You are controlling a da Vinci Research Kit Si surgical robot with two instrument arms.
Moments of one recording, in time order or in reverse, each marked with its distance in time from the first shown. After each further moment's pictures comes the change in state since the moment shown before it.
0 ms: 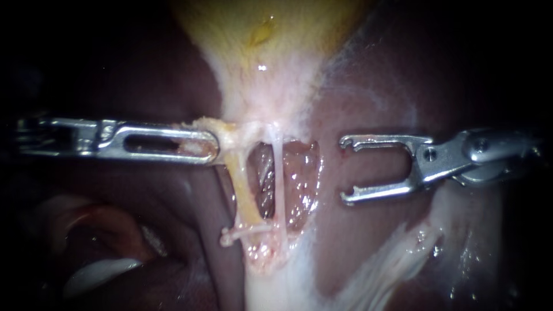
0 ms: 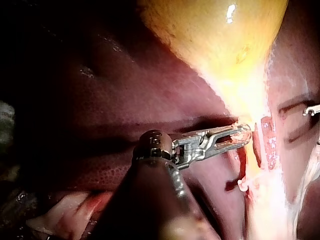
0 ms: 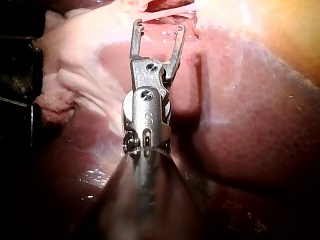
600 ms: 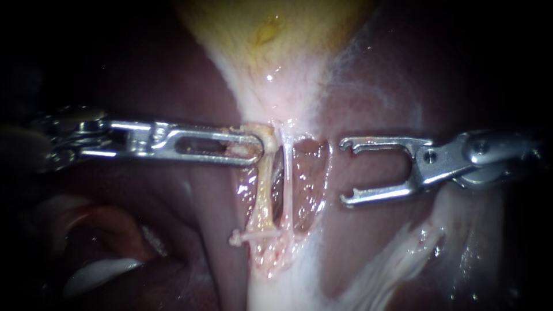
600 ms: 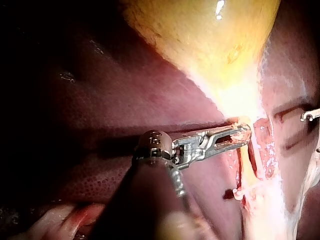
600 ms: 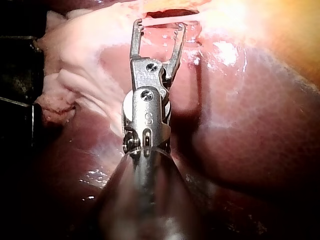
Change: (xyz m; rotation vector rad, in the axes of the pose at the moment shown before) right arm 0.000 0.000 0.000 0.003 0.001 0.000; left arm 0.000 0.003 0.005 0.007 0.021 0.010
